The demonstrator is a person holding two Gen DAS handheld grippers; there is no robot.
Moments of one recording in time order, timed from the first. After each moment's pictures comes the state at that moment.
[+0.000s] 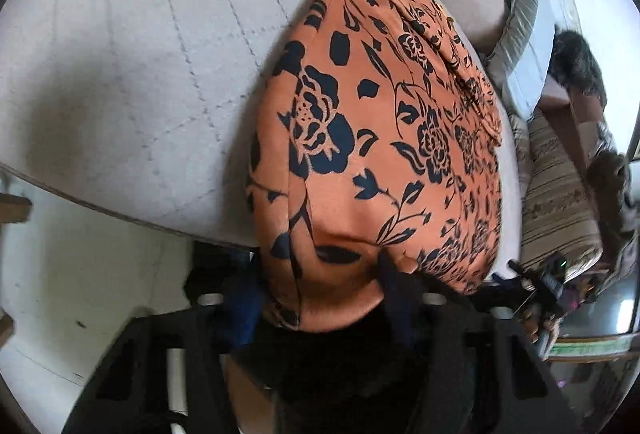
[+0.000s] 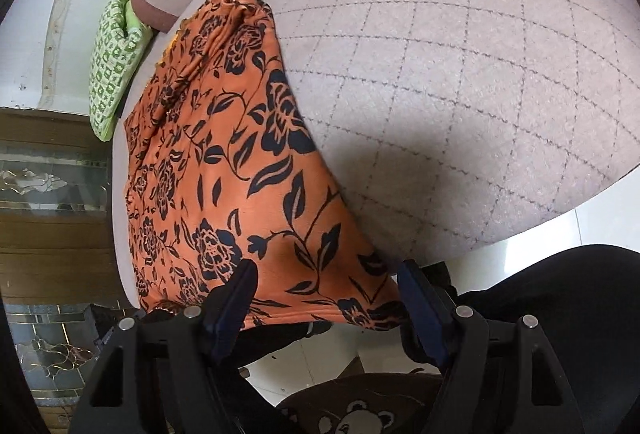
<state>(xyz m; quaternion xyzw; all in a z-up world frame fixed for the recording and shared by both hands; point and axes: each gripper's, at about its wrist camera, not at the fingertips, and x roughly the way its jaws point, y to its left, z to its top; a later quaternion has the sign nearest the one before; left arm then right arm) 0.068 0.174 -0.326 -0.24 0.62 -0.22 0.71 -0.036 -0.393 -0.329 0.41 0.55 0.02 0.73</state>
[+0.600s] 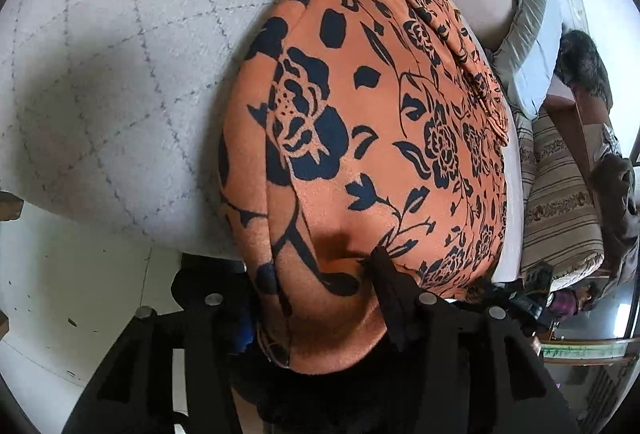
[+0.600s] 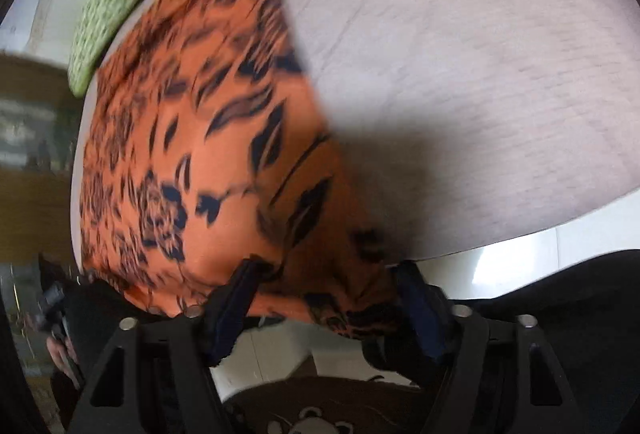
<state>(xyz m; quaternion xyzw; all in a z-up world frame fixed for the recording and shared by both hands) 0.079 0.155 -0.340 -0.23 0.63 -0.21 0.71 -0.027 -0.348 -0.368 0.33 0.59 0.02 0.73</state>
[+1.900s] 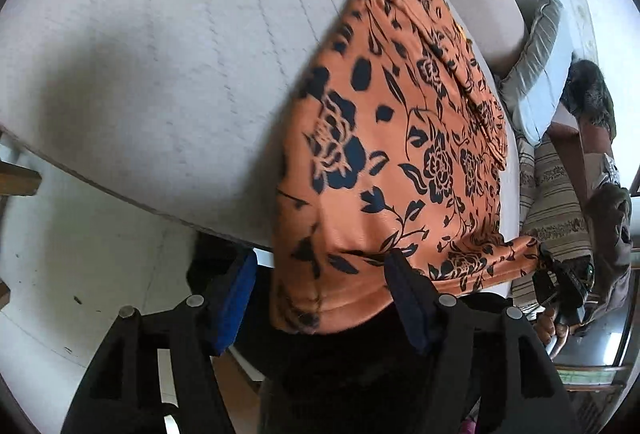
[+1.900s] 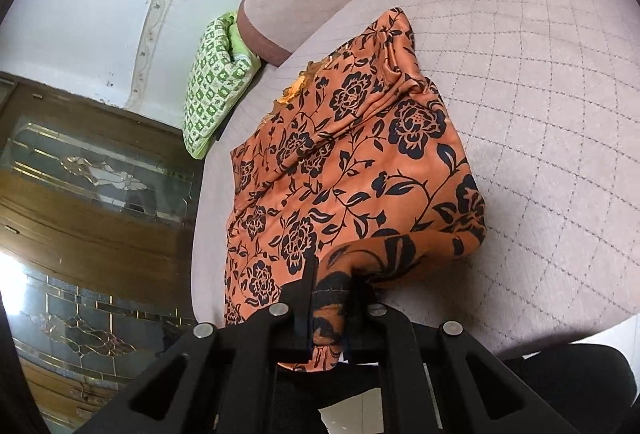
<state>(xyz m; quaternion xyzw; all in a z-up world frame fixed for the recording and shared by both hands) 0.072 0.188 -0.316 -0.27 0.63 -0.18 0.70 0.020 -0.365 -0.250 0.44 0.42 0.13 0.79</state>
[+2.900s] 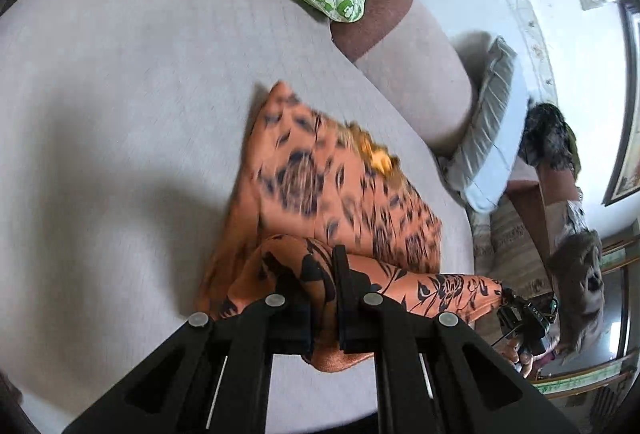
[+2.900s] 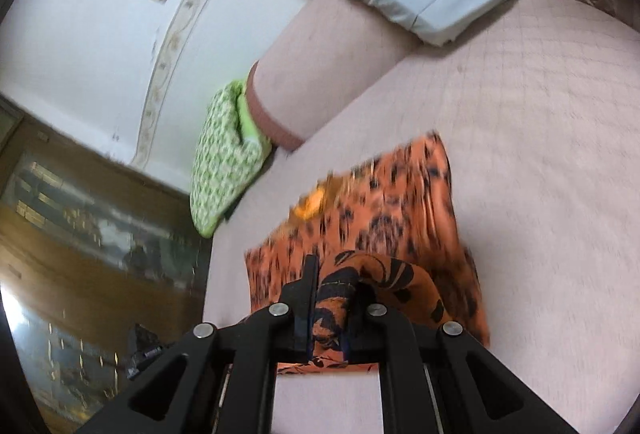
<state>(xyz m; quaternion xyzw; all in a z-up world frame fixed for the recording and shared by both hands) 0.291 0.141 -0.201 -0.27 0.54 -0.22 0.77 0.150 -0.434 -0.192 0.46 0.33 0.08 0.82</state>
